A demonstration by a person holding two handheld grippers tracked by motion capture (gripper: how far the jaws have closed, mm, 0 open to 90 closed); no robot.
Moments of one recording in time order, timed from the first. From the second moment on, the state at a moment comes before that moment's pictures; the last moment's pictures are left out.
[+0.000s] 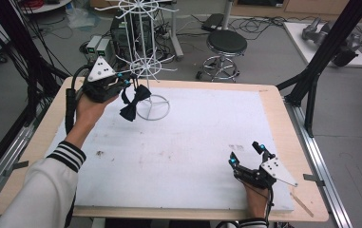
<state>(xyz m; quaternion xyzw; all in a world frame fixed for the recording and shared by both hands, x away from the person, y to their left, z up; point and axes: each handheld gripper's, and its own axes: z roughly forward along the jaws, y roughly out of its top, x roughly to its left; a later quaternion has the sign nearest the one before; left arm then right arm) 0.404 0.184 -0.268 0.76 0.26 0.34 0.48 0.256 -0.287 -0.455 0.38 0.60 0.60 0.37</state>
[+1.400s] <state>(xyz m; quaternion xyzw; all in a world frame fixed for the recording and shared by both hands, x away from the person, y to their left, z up) 0.424 0.177 -0.260 0.76 0.32 0.32 0.46 0.256 -0.288 -0.455 0.38 0.60 0.60 0.37</state>
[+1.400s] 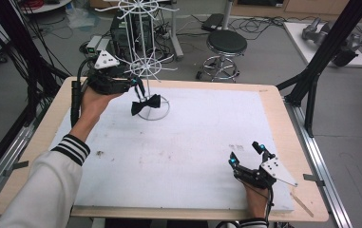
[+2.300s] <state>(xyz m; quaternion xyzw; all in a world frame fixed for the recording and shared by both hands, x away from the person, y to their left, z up) 0.314 0.234 -0.342 0.67 0.25 0.30 0.63 0.255 -0.288 -0.455 0.38 0.60 0.60 0.37</state>
